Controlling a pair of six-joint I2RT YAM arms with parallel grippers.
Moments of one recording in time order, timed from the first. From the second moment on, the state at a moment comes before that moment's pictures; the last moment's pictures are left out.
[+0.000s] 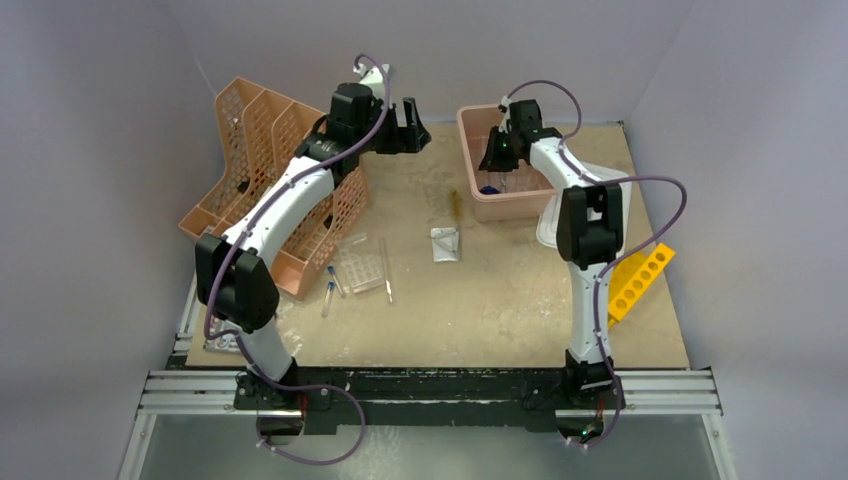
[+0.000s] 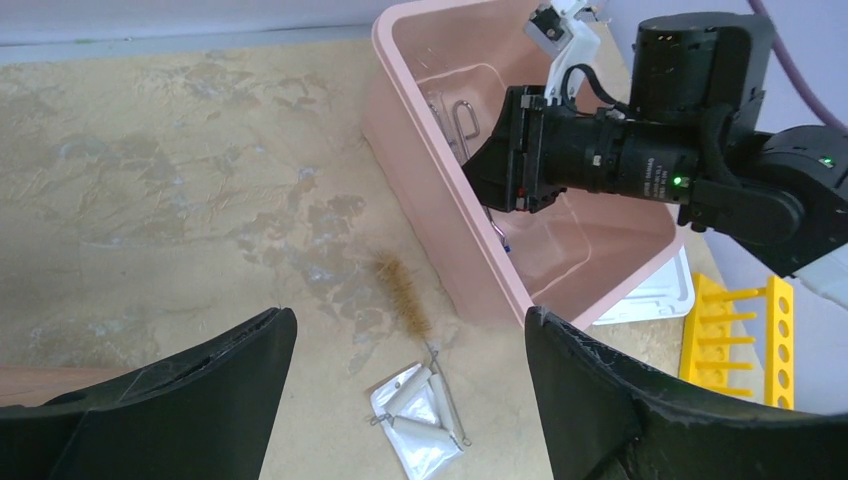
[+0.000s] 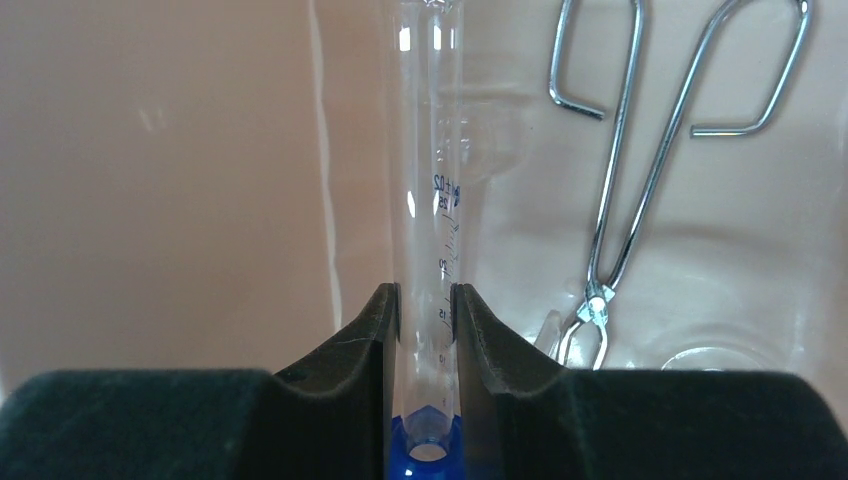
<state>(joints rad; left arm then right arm) -0.43 1.75 1.68 -0.31 0.16 -0.40 0.18 2.29 1.95 -0.53 -0.22 0.30</state>
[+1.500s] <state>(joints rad) -0.43 1.40 1.52 -0.40 -0.06 -0.41 0.44 1.79 1.78 -0.58 0.02 0.32</state>
